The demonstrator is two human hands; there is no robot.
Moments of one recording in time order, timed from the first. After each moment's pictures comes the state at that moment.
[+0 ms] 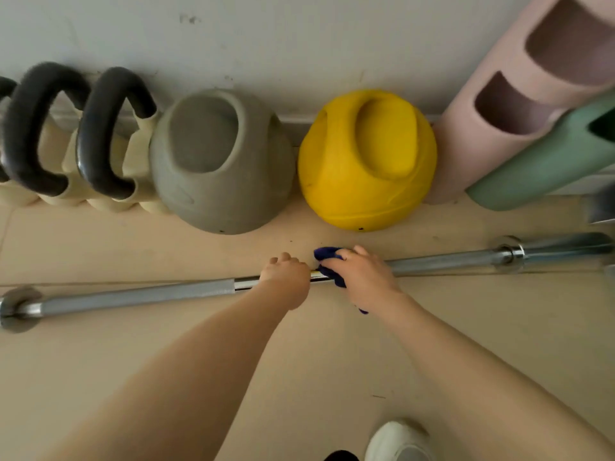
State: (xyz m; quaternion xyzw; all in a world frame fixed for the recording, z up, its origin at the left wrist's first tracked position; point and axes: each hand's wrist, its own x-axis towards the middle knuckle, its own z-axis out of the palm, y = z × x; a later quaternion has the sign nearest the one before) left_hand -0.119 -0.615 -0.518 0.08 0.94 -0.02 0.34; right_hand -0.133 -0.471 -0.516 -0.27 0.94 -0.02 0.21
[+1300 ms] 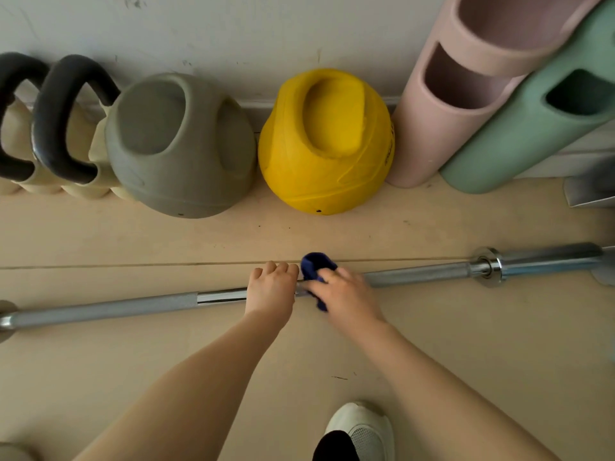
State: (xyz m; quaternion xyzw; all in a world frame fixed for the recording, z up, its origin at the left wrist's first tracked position) left_hand -0.067 -0.558 -0.538 0.00 0.98 0.04 0.21; right_hand -0.082 -0.416 -0.517 -0.28 0.93 -0.10 0.20
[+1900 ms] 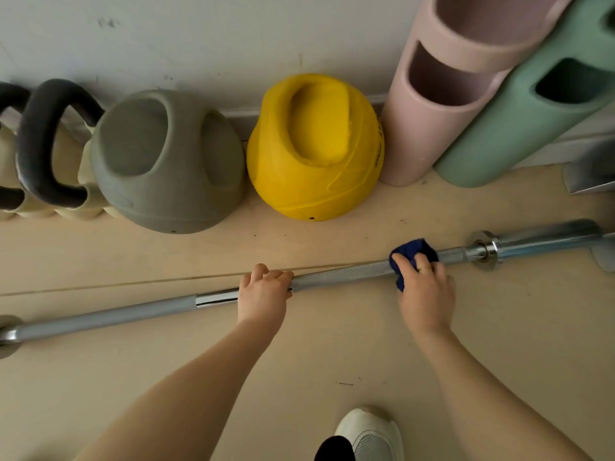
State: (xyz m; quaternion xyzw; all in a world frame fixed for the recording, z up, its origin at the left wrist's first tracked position) left_hand -0.073 -0.569 -0.535 -0.02 0.98 0.06 0.21; right_hand -0.095 -0.328 -0.550 0.02 1.00 -0.06 0.01
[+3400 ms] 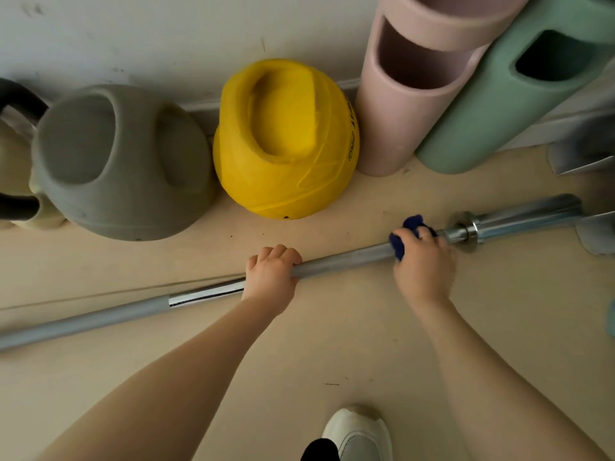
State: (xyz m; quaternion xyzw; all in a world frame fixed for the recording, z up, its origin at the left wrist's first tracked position) left_hand -0.114 -0.535 -0.532 0.00 0.96 0.14 0.22; right_hand -0.130 -0.308 -0.542 0.09 0.99 -0.06 0.05
